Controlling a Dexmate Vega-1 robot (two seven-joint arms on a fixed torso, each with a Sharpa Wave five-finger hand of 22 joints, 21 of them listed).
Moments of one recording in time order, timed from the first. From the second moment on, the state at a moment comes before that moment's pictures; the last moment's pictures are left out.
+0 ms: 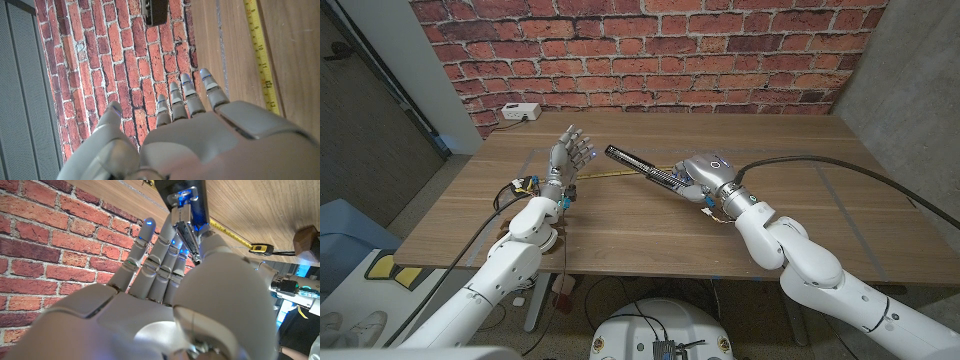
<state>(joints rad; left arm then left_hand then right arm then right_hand) 1.13 0.57 0.27 -1.76 -0.71 -0.19 0.24 0.11 0.04 0.53 -0.14 0.17 0.18 -0.05 0.19 0.18 0.27 -0.01 0.26 0.22 0.34 0.03 0.23 0.19 0.26 0.22 0.23 0.20 -1.13 -0.83 -0.59 -2.24 -0.93 -0.37 -0.07 1.06 0.04 0.31 -0.15 0.31 0.88 -0.05 0.29 0.52 1.01 -0.14 0.71 0.42 1.16 -0.23 0.39 0.78 0.67 -0.06 0.90 0.27</state>
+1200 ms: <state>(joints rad) 1.16 0.62 0.27 -1.77 -0.66 -0.29 0.12 0.37 0.01 0.60 -0.19 0.19 0.11 -0.07 0.19 0.18 0.15 -0.04 0.23 0.25 0.26 0.01 0.19 0.20 0.25 0.21 0.25 0.23 -1.11 -0.89 -0.47 -2.30 -0.72 -0.30 -0.02 1.05 0.05 0.32 -0.14 0.30 0.88 -0.05 0.28 0.54 1.01 -0.14 0.71 0.43 1.17 -0.23 0.37 0.80 0.64 -0.06 0.95 0.26</state>
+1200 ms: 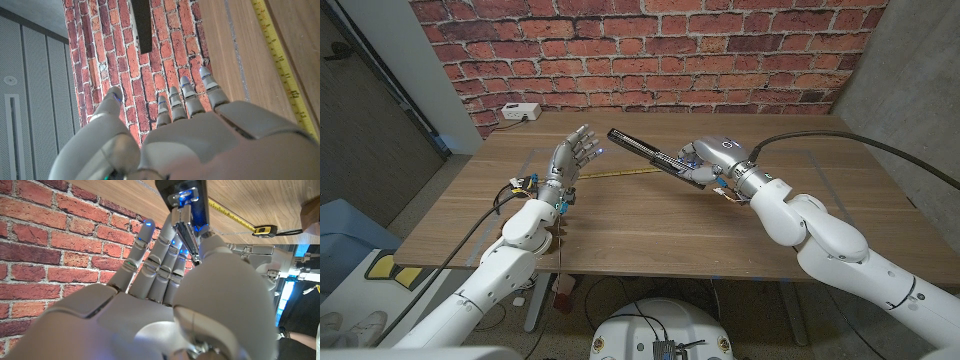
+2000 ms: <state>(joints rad) 1.14 0.69 0.30 -1.82 -0.55 -0.25 0.12 0.51 0.01 0.62 -0.19 0.19 0.07 -0.06 0.20 0.19 0.14 -0.03 0.23 0.26 0.25 0.00 0.20 0.20 0.24 0.21 0.25 0.23 -1.07 -0.91 -0.42 -2.29 -0.61 -0.26 -0.03 1.05 0.05 0.32 -0.14 0.29 0.88 -0.05 0.28 0.54 1.00 -0.14 0.71 0.43 1.16 -0.23 0.36 0.81 0.63 -0.06 0.98 0.25</state>
